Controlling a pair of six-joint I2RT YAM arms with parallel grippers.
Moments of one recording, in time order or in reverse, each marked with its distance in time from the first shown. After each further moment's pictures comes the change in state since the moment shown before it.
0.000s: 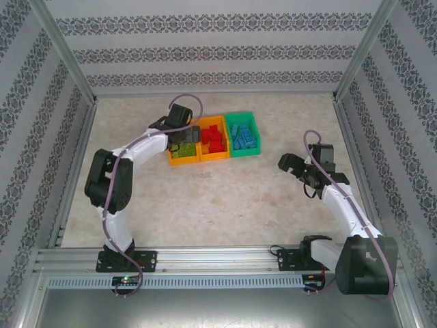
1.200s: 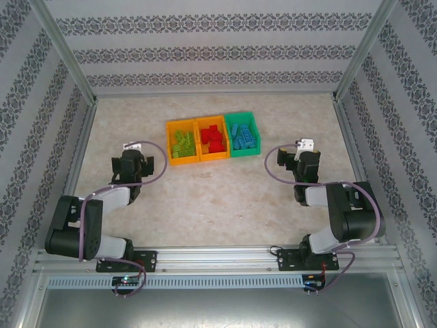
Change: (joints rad) left arm 0.294 -0.455 -0.908 0.760 -0.163 0.391; right arm 0.082 0.417 -0.278 1.183 0.322 -0.415
